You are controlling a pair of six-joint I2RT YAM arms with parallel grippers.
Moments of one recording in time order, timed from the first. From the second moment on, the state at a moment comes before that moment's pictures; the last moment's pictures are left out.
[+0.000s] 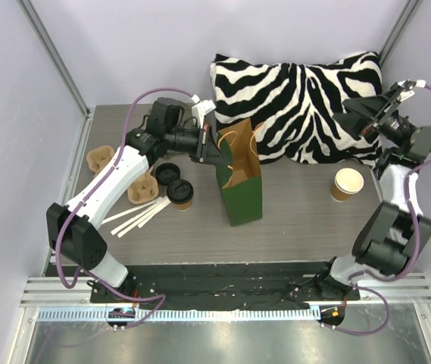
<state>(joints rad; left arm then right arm) -0.50 1.57 1.51 -0.51 0.85 -0.36 -0.51 1.53 1.08 1.27 -1.33 2.02</state>
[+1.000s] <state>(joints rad) -0.62 1.63 1.78 -1.11 0.99 0.27 -0.09 1.47 1.74 -0.74 -0.99 -0.31</state>
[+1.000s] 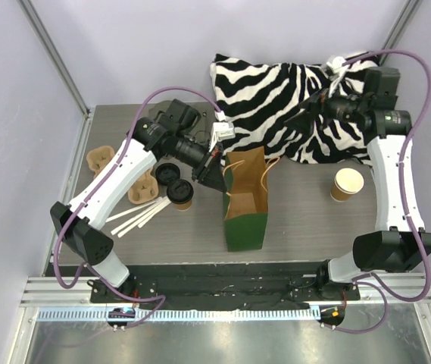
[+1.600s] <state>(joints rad) -0.61 1.65 1.80 -1.25 0.99 0.45 0.24 1.53 1.62 -0.73 -0.88 -0.54</state>
